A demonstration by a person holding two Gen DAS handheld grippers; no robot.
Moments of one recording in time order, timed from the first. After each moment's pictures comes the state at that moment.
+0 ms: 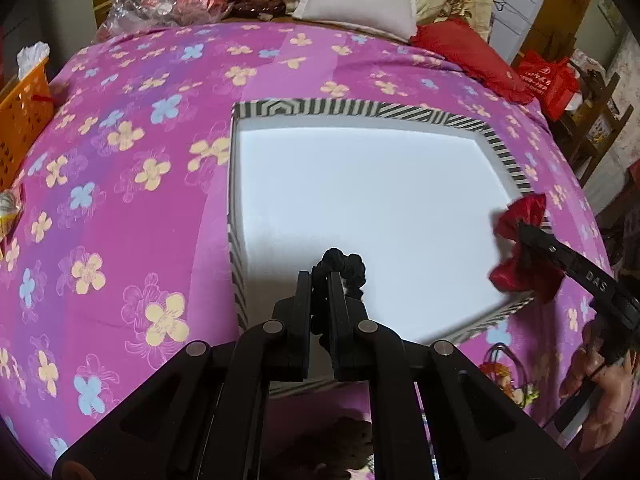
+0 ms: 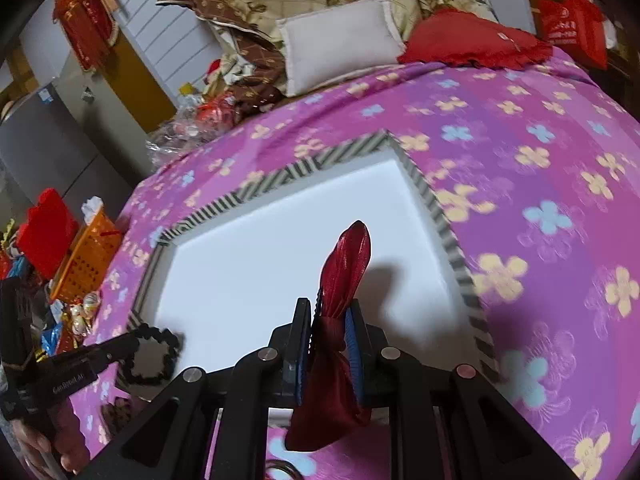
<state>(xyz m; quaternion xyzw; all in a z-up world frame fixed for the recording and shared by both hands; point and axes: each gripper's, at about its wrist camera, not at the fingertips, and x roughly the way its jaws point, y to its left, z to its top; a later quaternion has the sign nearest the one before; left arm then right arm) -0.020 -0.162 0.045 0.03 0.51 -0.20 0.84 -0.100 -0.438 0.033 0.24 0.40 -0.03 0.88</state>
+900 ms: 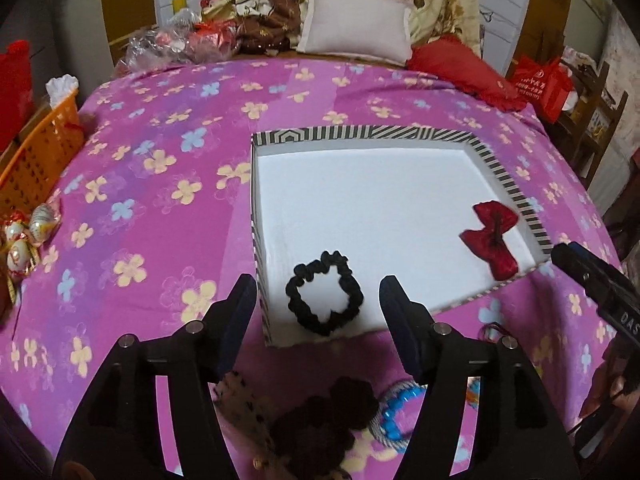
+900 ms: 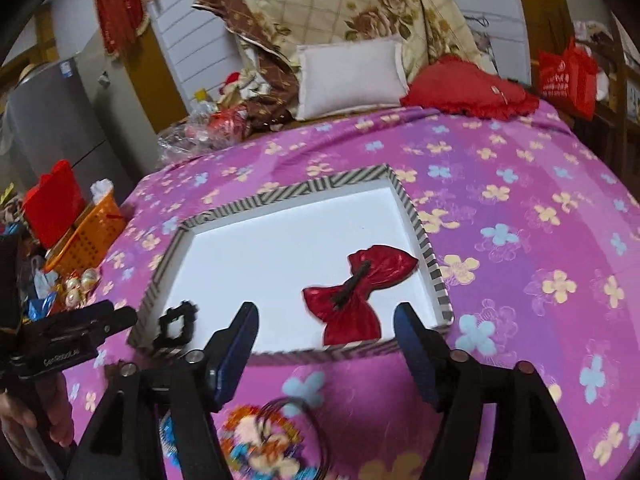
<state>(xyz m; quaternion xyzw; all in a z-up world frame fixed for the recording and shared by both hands) -0.071 -0.152 0.082 0.06 0.45 -0.18 0.87 -0.168 -0.396 0.084 0.17 0.36 -0.06 0.92</state>
